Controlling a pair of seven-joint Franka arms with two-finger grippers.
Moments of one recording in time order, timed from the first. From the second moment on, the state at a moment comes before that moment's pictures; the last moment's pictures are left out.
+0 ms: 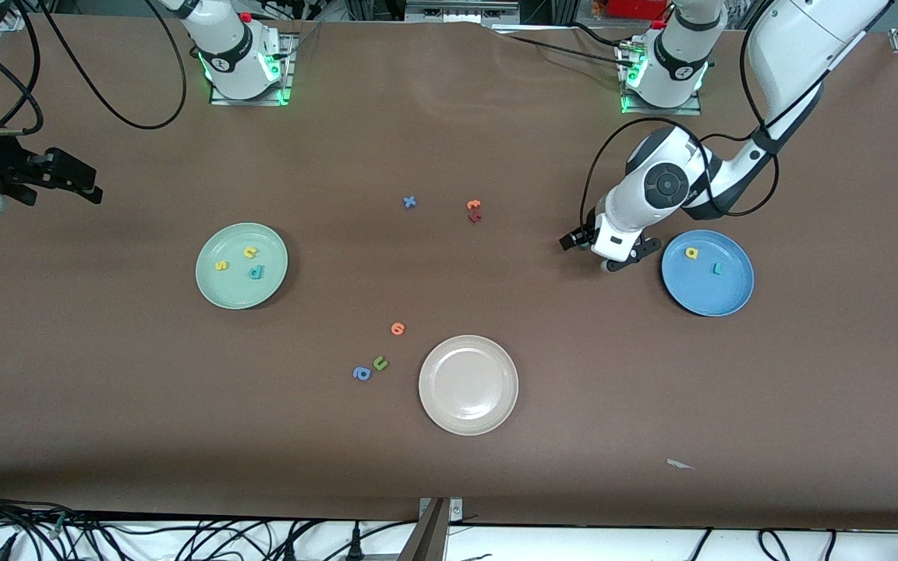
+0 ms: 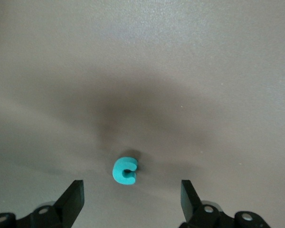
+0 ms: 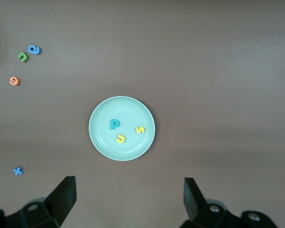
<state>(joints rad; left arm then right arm) 0.46 0.51 -0.83 -2.32 0.33 2.51 -1.10 -0.02 0.01 0.02 -1.64 0.03 1.64 -0.03</state>
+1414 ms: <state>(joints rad) 0.46 0.57 -0.82 -2.31 0.48 2.53 -1.22 0.04 0.01 -0.02 -1.65 0.03 1.64 -0.03</state>
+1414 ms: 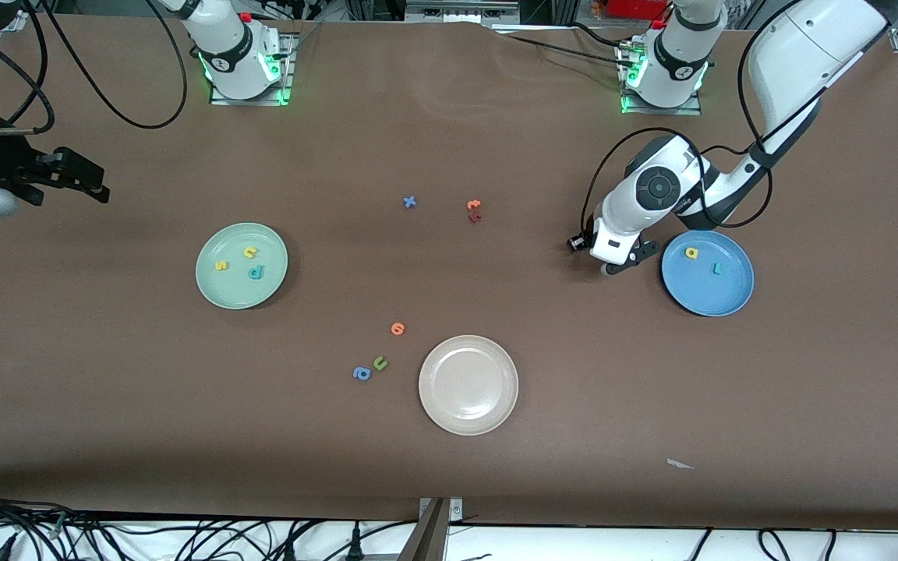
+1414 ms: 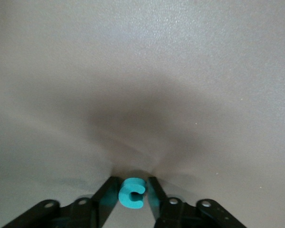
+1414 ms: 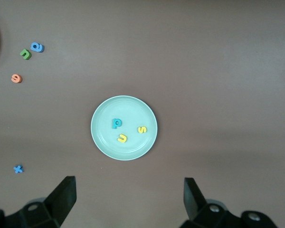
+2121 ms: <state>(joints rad) 0.48 0.56 -0.82 -2.27 0.48 2.45 -1.23 0.04 0.01 -0.02 -1.65 0.03 1.64 -0.03</state>
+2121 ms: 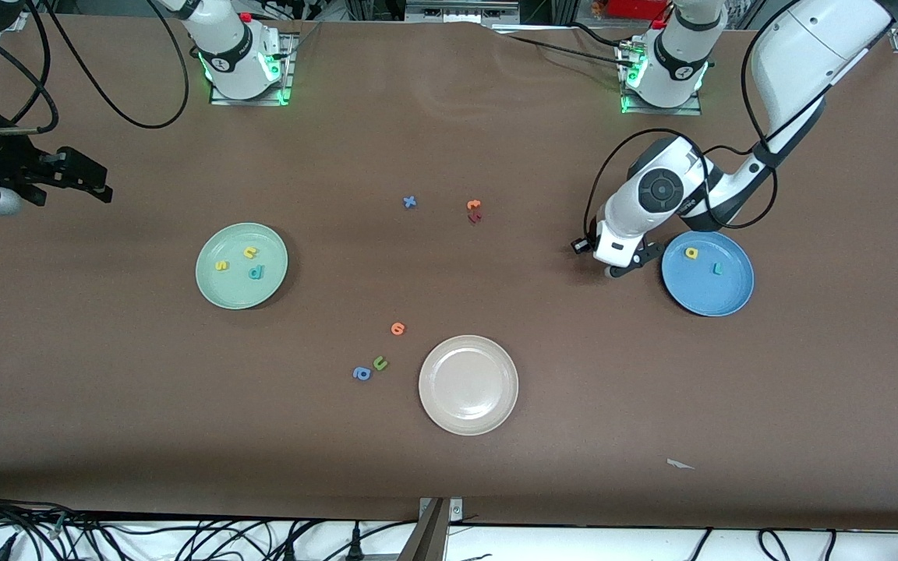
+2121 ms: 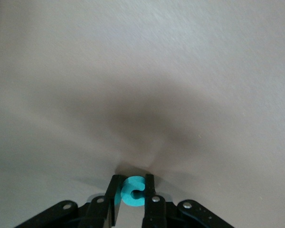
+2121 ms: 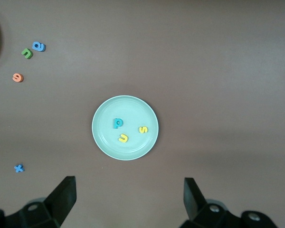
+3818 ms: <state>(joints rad) 0.82 0.62 -0.88 -2.07 0.50 2.10 -0.71 0.05 0.01 -0.02 -1.65 0.03 1.63 -0.03</state>
